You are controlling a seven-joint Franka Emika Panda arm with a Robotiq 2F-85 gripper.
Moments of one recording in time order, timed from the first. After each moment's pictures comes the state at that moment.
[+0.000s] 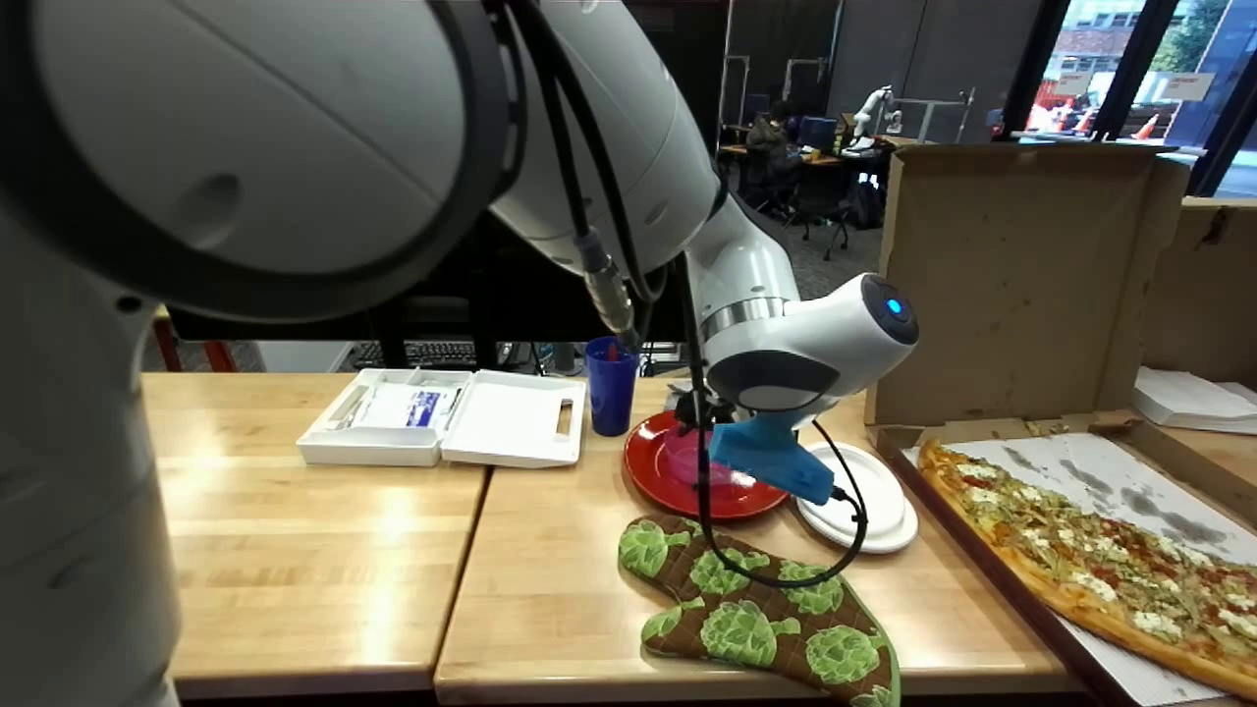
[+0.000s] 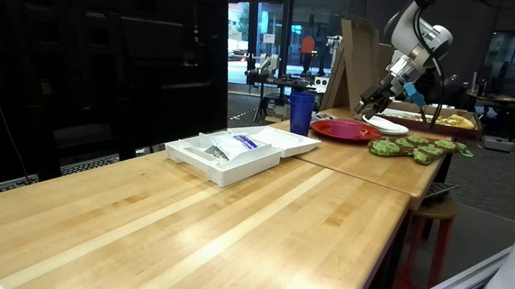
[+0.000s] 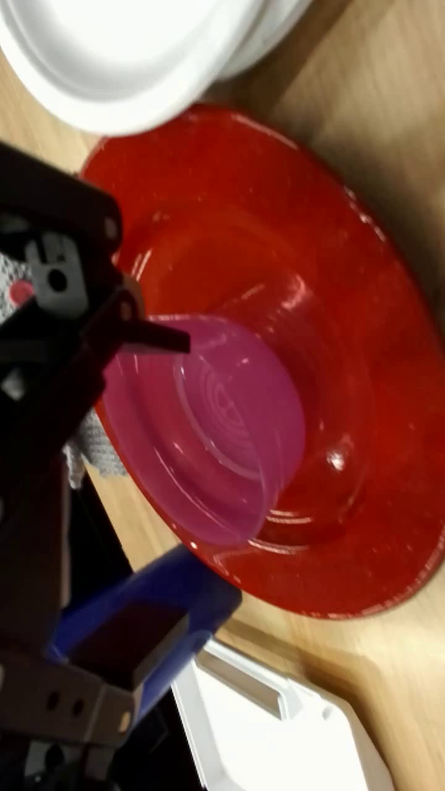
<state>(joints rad) -0.32 0.17 -0.15 -2.11 0.85 2.27 -1.20</state>
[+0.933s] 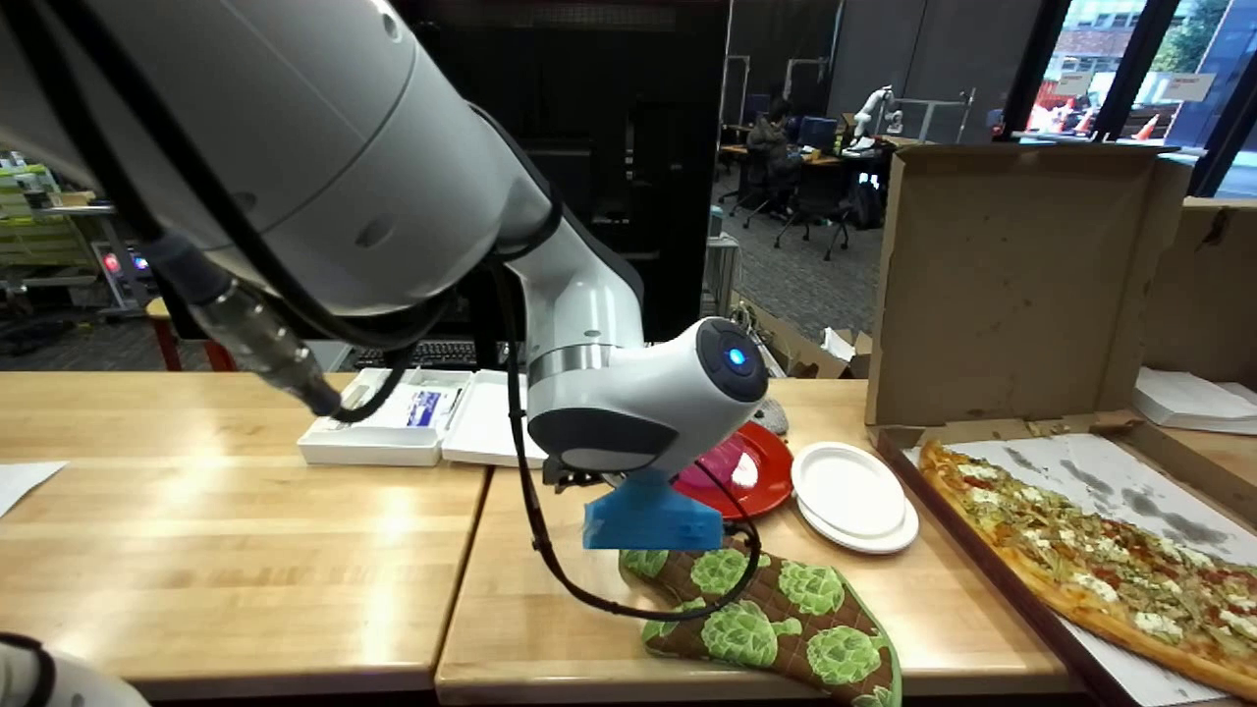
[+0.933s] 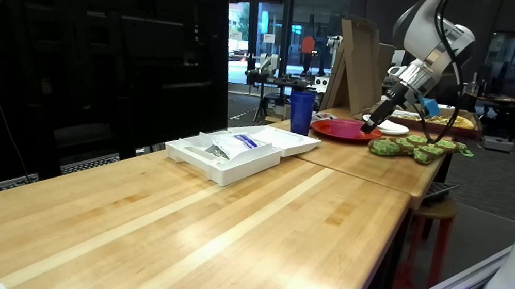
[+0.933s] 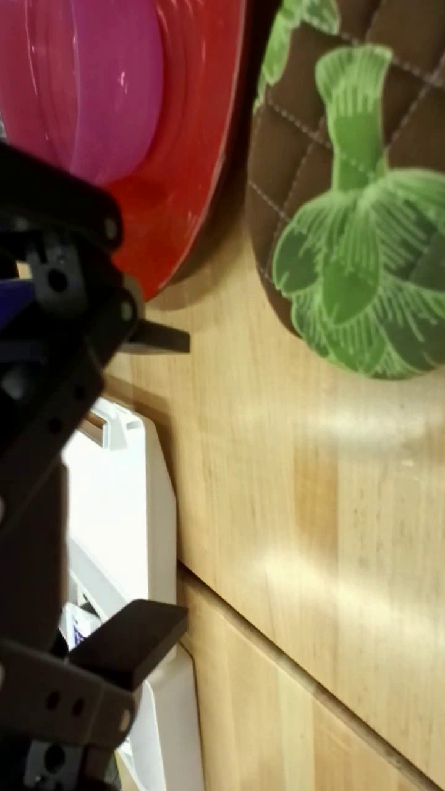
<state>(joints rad) -0.16 -0.21 -0.15 -2.63 0.90 2.42 -1.54</state>
